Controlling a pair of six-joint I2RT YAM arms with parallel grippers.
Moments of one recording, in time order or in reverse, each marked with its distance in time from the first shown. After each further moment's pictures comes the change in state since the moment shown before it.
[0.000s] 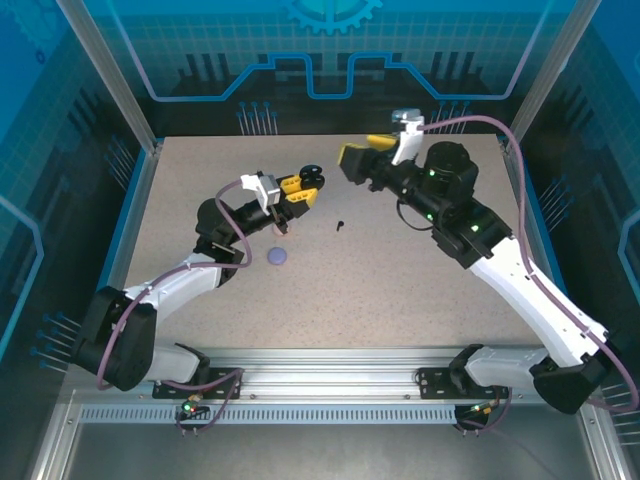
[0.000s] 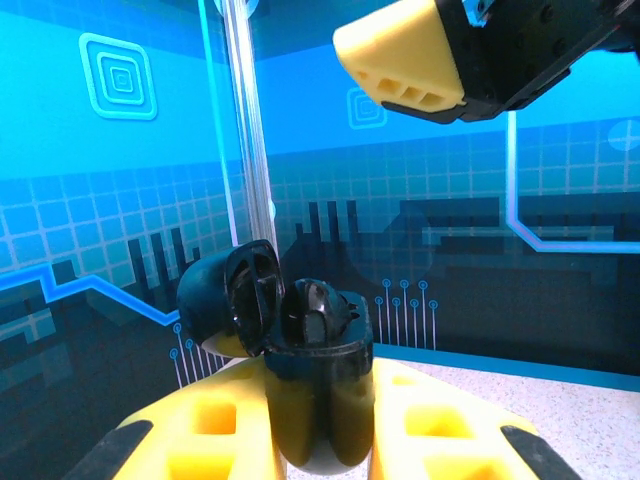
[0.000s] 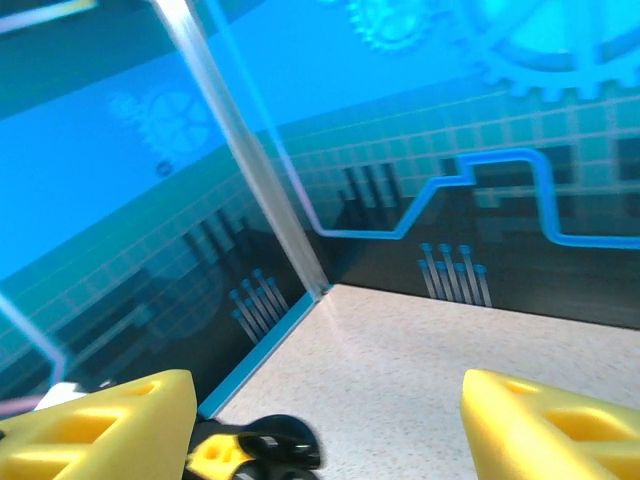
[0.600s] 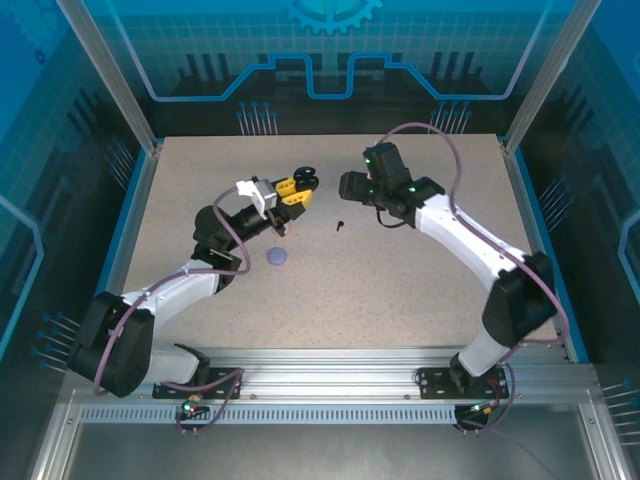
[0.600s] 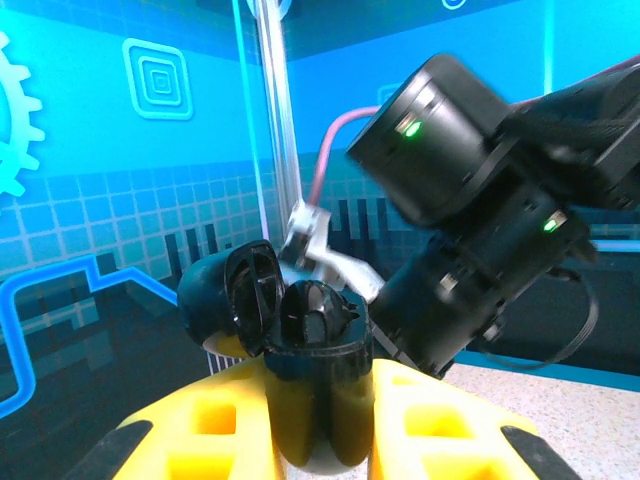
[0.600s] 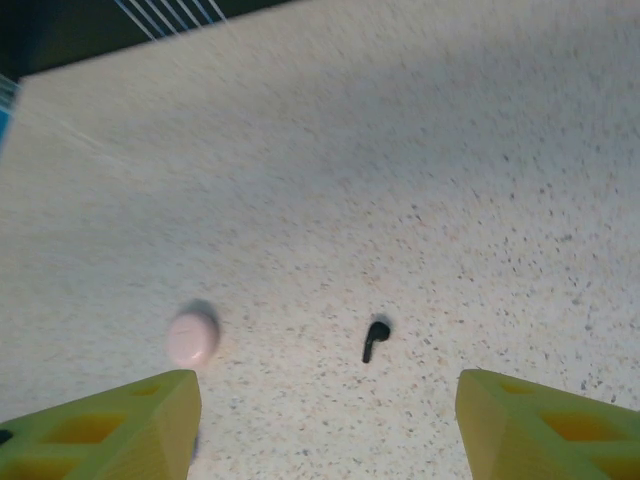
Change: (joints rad) left arm 0.000 -0.036 -0.061 0.017 -0.081 0.031; right arm -0.087 0.450 0.075 -0.351 0.129 0.187
